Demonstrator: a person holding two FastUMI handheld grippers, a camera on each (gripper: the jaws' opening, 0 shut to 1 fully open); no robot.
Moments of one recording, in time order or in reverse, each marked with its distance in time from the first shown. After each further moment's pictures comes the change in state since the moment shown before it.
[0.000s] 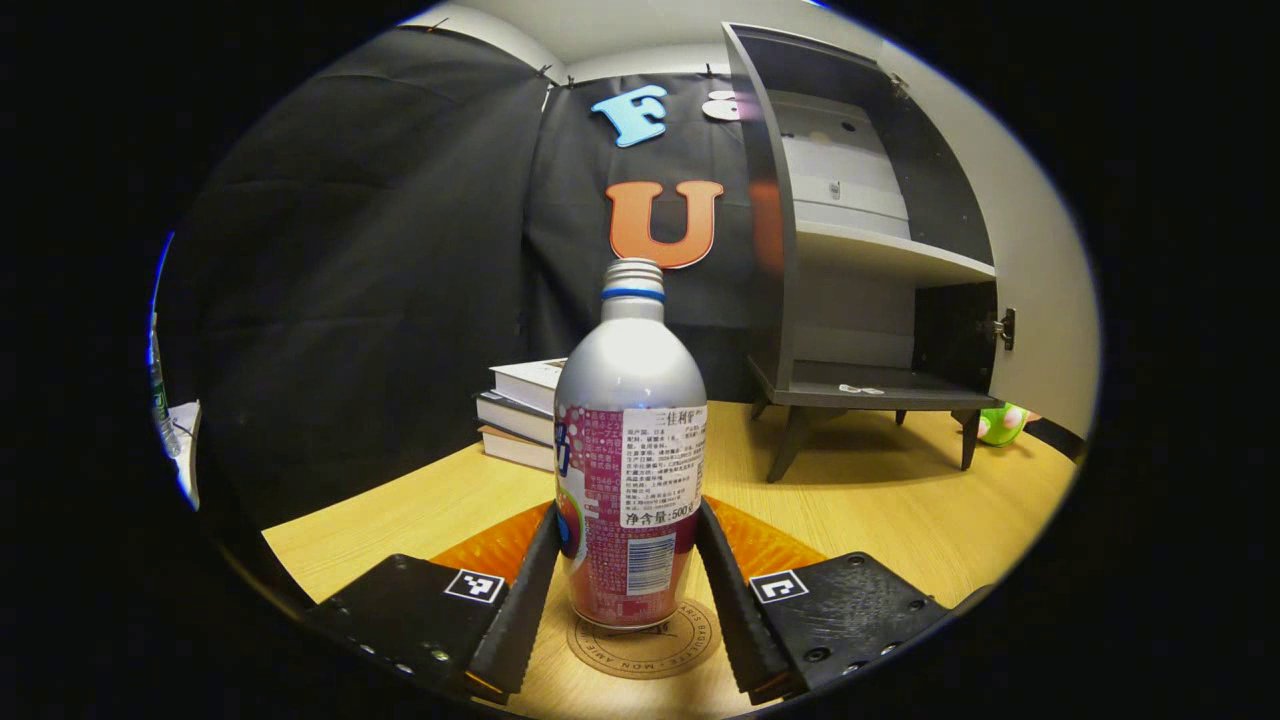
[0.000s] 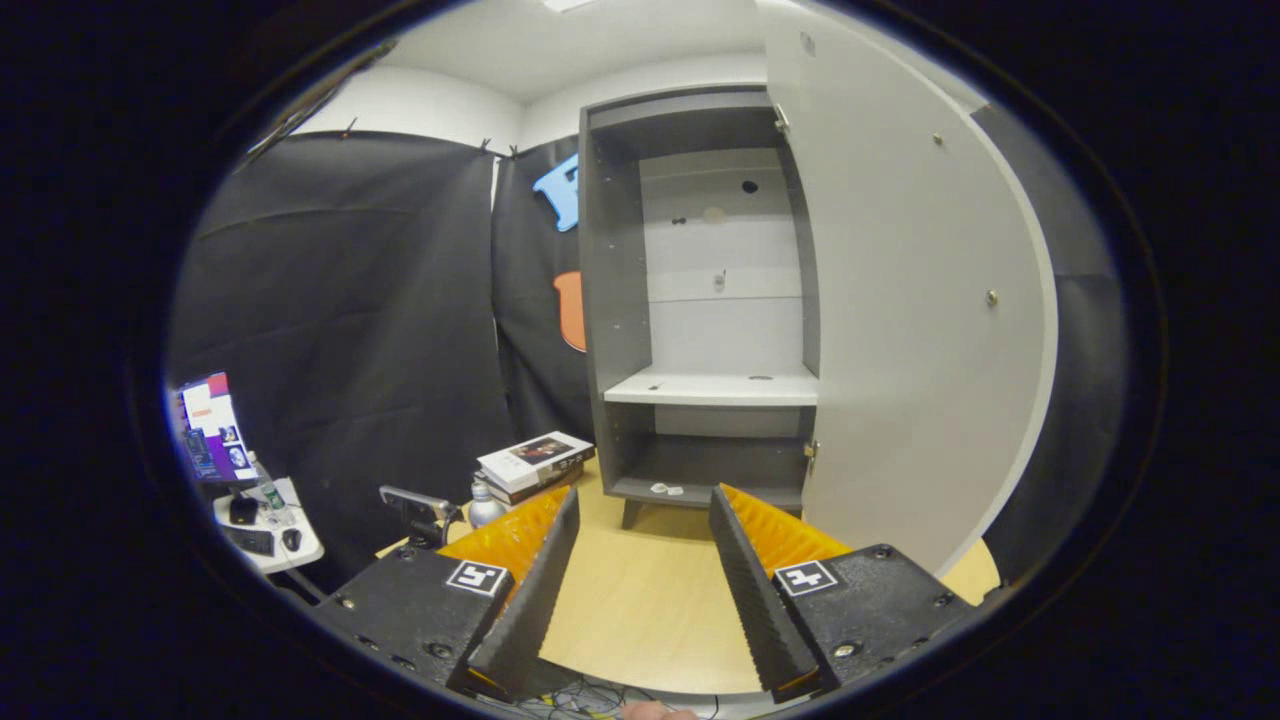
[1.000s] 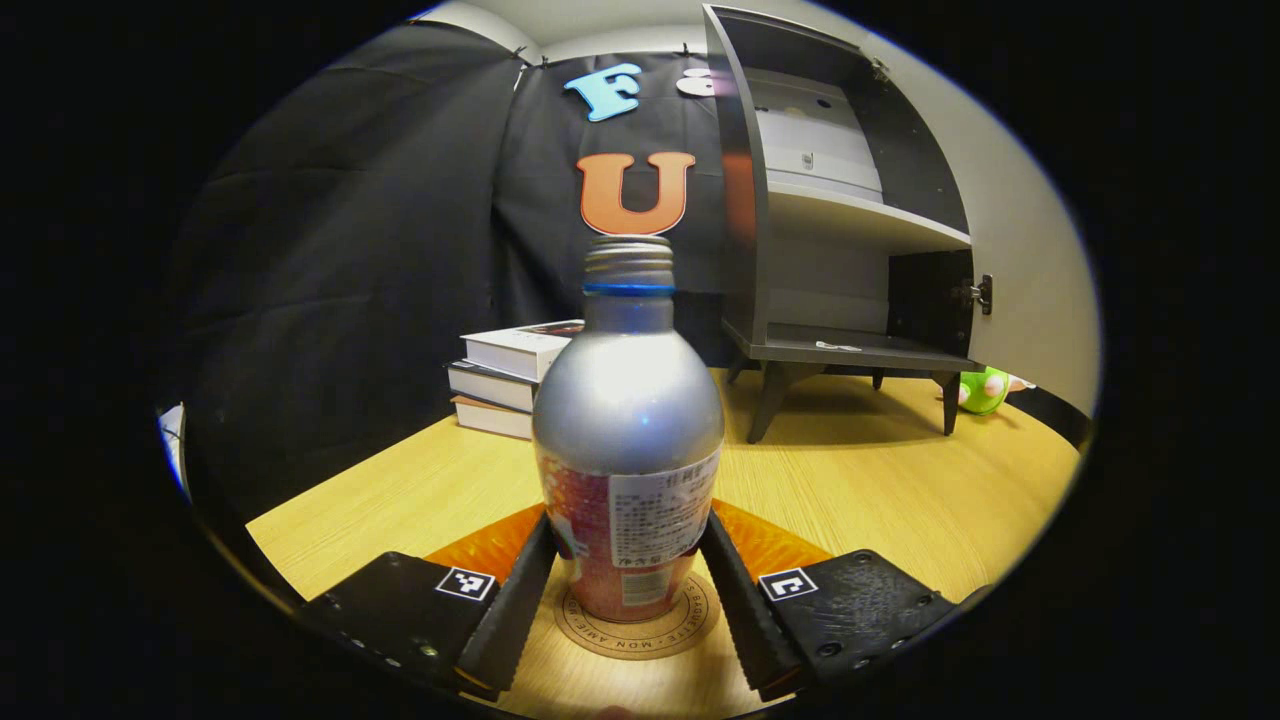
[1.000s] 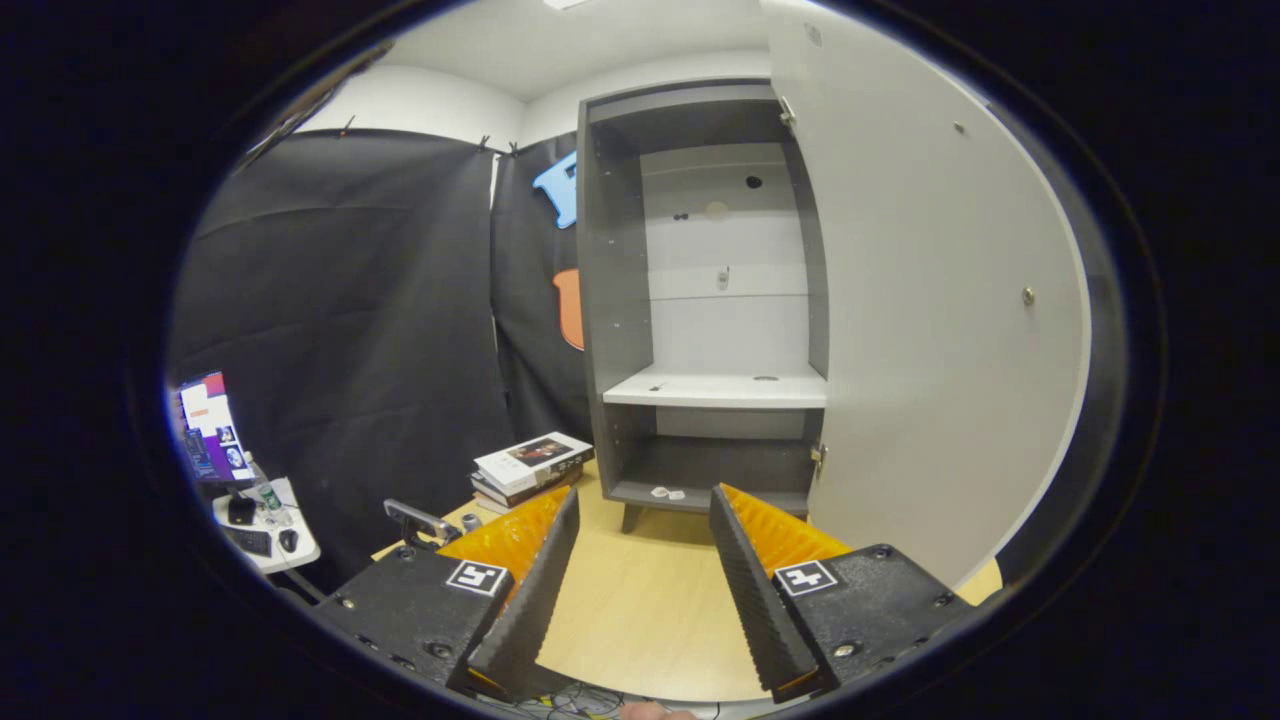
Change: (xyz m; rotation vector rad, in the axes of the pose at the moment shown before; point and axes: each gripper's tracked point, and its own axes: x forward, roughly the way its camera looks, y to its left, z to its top) left arm -0.011 -0.010 -0.023 0.032 0.092 -0.098; right arm 0.021 -0.001 -0.001 0.006 -0.001 0.002
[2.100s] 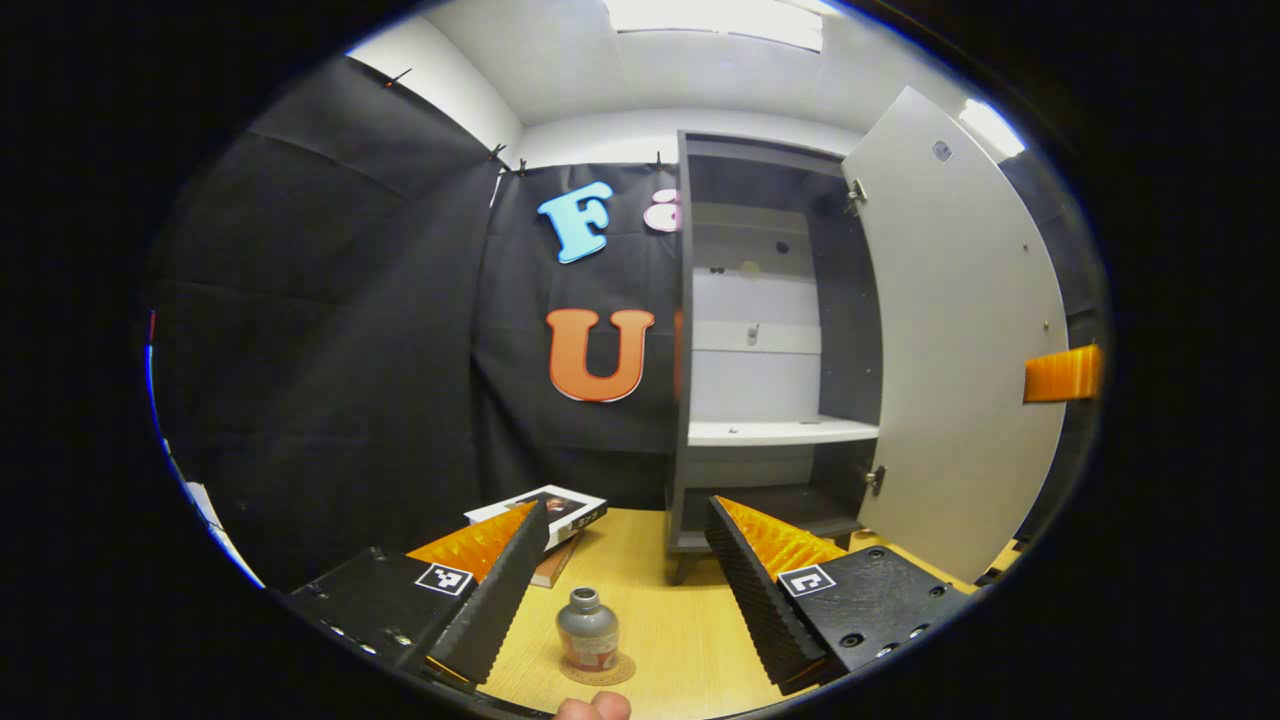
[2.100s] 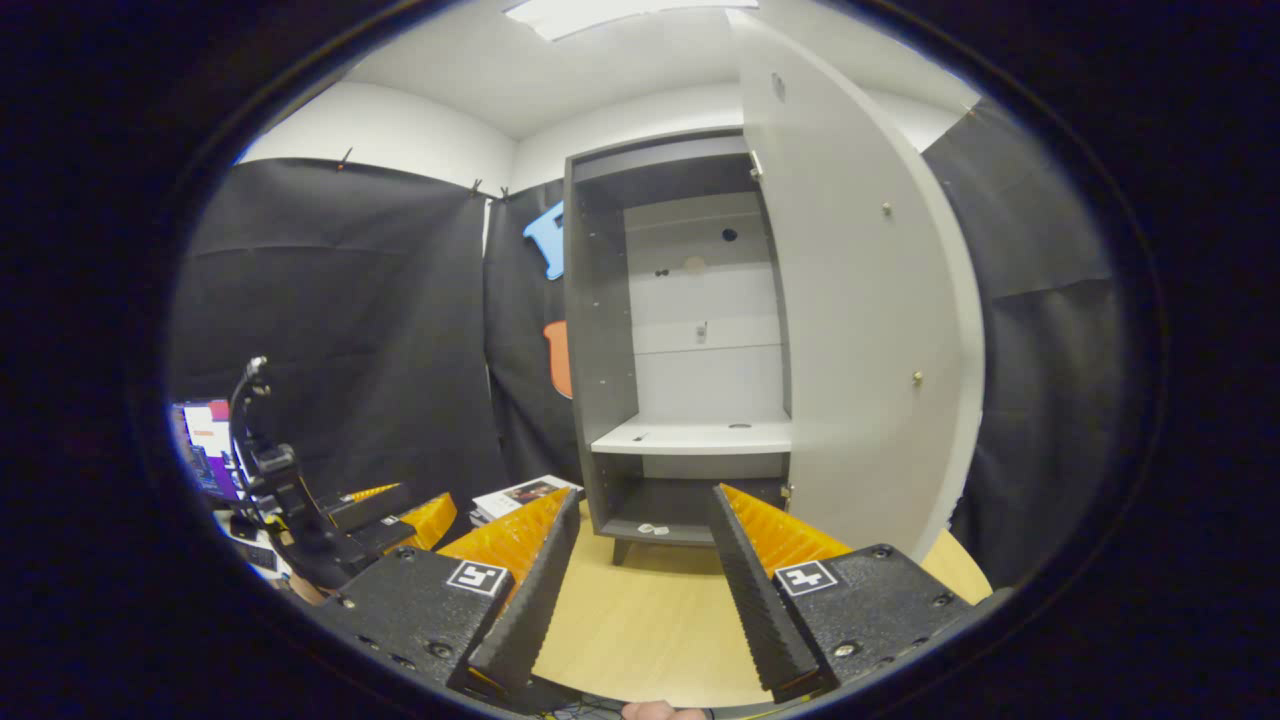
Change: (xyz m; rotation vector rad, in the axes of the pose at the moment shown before) left arm -0.150 -0.050 0.260 0.003 -0.296 -0.124; right arm -0.063 -0.026 0.051 0.029 -0.163 -0.052
